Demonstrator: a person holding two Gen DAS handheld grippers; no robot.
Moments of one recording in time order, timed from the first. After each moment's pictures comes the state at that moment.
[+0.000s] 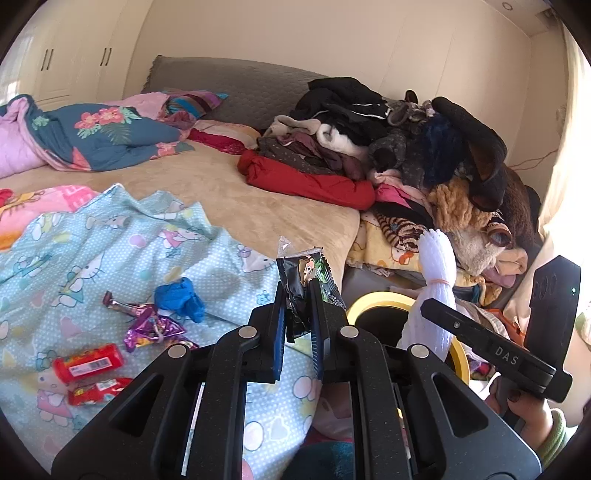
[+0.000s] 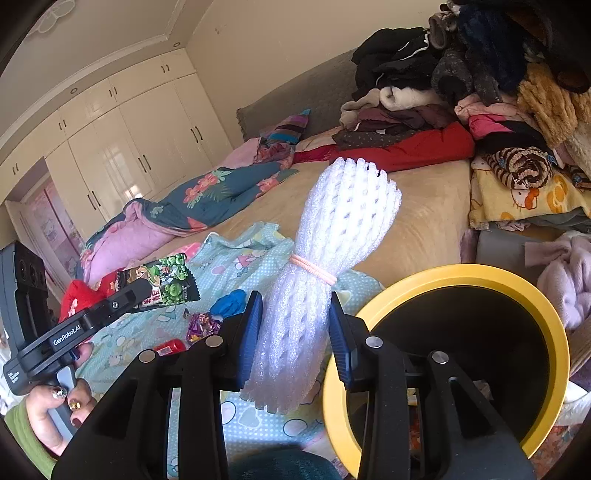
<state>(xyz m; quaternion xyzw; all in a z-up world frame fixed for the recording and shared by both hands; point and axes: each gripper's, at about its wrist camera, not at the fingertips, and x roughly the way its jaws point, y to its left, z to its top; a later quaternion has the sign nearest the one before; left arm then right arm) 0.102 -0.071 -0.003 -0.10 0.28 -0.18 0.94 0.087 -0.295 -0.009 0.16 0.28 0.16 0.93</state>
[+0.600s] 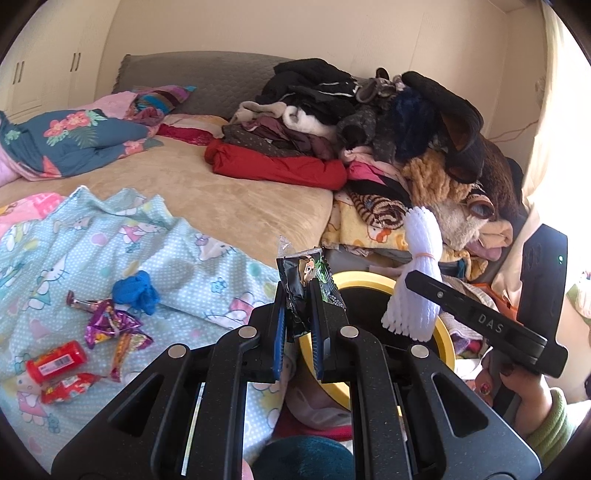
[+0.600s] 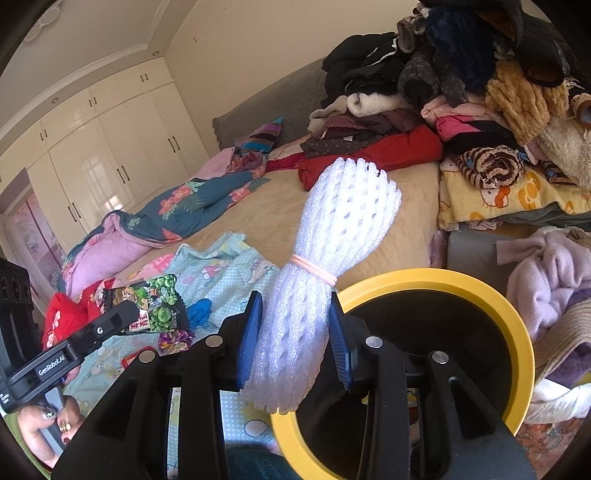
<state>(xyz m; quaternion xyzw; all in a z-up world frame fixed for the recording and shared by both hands) 0.099 -0.120 -0.012 -0.06 0.29 -0.22 0.93 0.083 -0.337 -0.014 0.17 0.28 0.11 0.94</state>
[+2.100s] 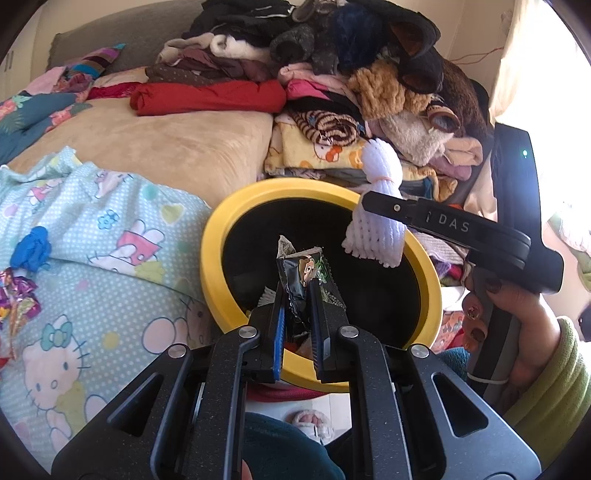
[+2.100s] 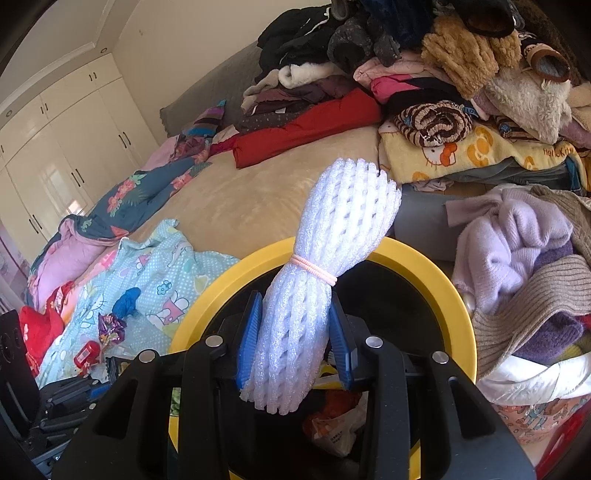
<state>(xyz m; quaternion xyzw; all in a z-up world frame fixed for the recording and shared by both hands) 0.103 -0.213 -0.089 0.00 0.38 -0.32 0.87 0.092 -0.409 -0.076 0.19 0.34 0.04 0.92</state>
